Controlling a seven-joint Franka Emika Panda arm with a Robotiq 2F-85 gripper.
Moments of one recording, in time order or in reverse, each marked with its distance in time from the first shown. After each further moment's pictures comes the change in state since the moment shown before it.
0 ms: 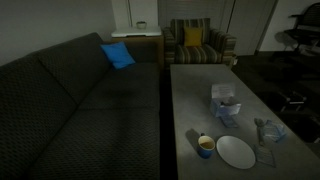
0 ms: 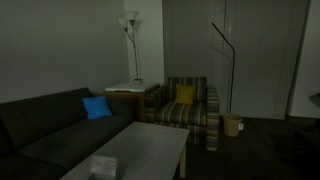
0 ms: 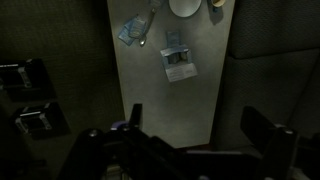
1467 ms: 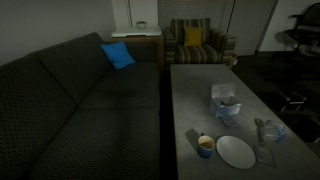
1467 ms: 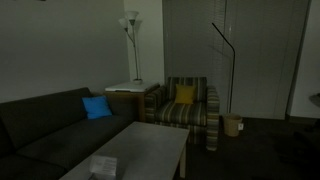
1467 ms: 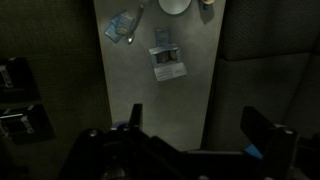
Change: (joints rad) arm 0.020 0.183 0.031 0.140 0.064 0.007 -0.015
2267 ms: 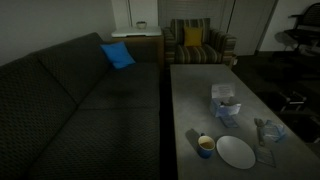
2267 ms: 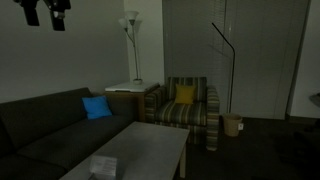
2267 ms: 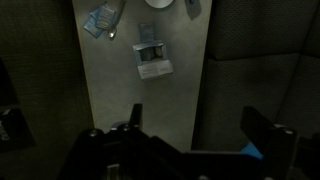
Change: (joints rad) arm 0.012 0.218 0.036 0.179 0.073 0.003 -0.011
